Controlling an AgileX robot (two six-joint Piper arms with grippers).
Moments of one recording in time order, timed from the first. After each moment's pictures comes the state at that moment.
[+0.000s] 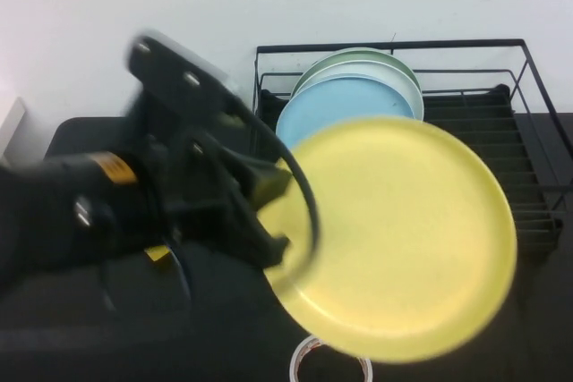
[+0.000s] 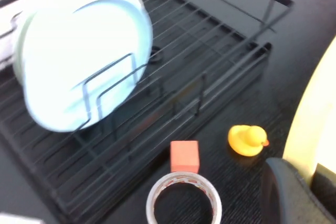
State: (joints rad) right arm -0.09 0.25 -0.34 1.09 0.80 -0.63; left arm -0.59 1.18 -0.94 -0.59 0.39 0.60
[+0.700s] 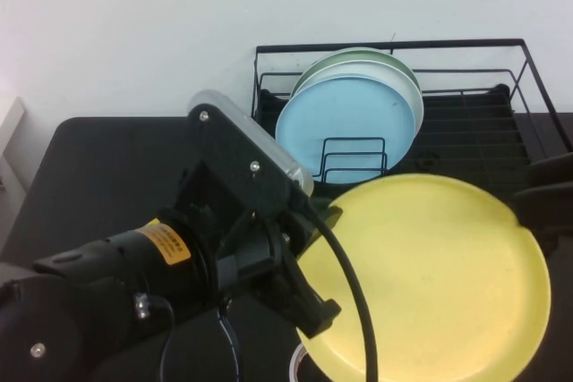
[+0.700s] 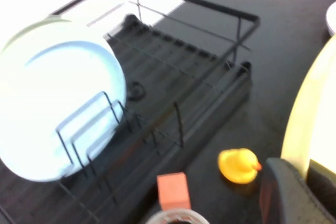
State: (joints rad) right arm -0.05 1.11 -0.89 1.18 1.23 -1.13; left arm -0.80 1.17 -0.80 -0.53 0.07 0.61
